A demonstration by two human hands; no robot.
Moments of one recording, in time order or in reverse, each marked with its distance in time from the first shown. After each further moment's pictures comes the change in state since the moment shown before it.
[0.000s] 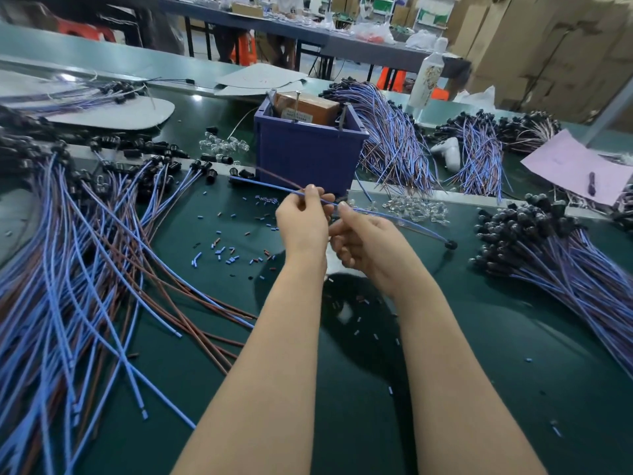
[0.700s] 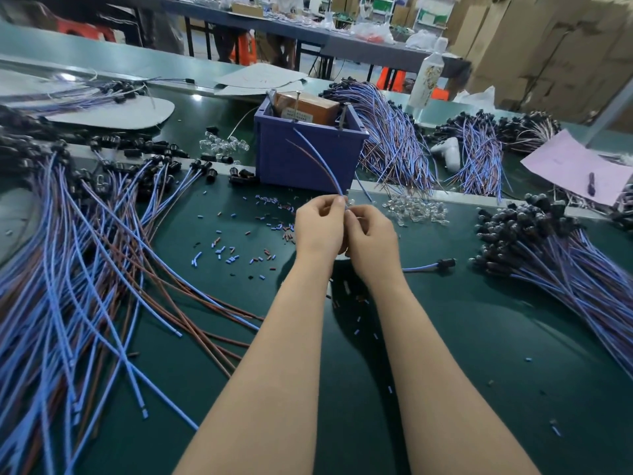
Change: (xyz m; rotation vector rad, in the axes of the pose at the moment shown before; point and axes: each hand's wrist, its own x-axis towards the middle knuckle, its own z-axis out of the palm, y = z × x) left_hand -0.001 -0.011 0.004 0.171 -0.191 -0.035; right_hand 0.014 0.022 0.004 -0.472 0.401 -0.338
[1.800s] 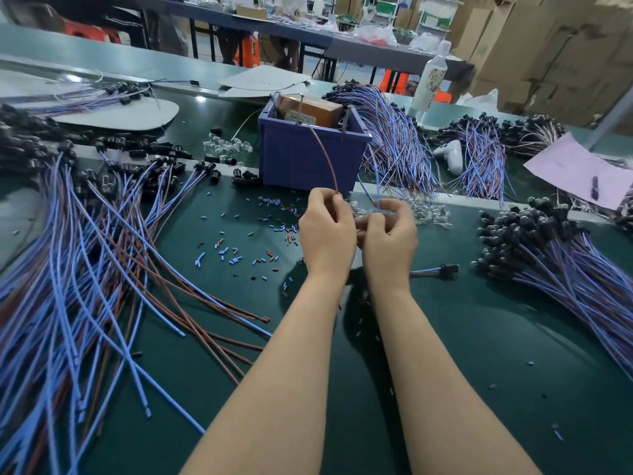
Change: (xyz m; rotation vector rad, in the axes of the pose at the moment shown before) left_hand -0.015 0.000 0.005 0.268 0.181 0.340; right_hand 0.002 0.001 0.001 0.179 0.287 0.044
